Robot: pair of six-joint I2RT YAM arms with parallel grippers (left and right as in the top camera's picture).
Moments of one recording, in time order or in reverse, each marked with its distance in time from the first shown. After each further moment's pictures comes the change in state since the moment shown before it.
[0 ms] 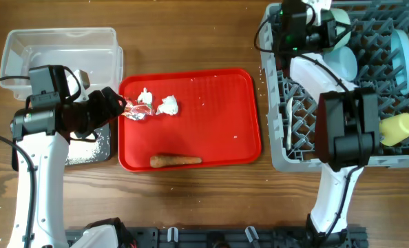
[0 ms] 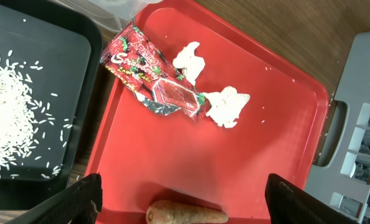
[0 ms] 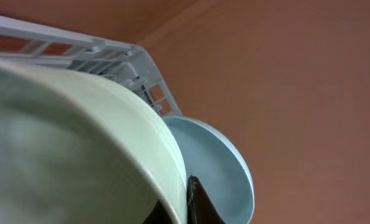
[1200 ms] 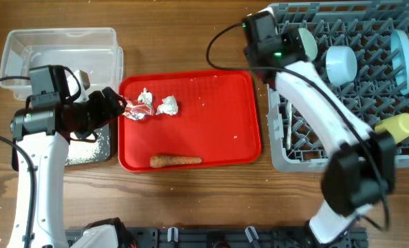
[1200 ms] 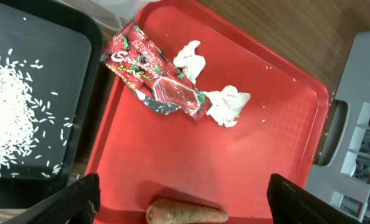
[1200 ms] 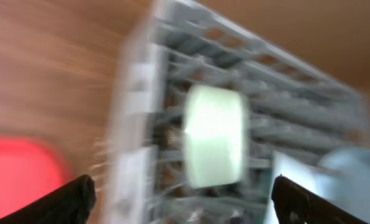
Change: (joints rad) left arm 0.000 0.000 0.000 -0.006 0.000 0.000; right arm 0.227 -0.343 -0.001 -0.818 -0.851 0.444
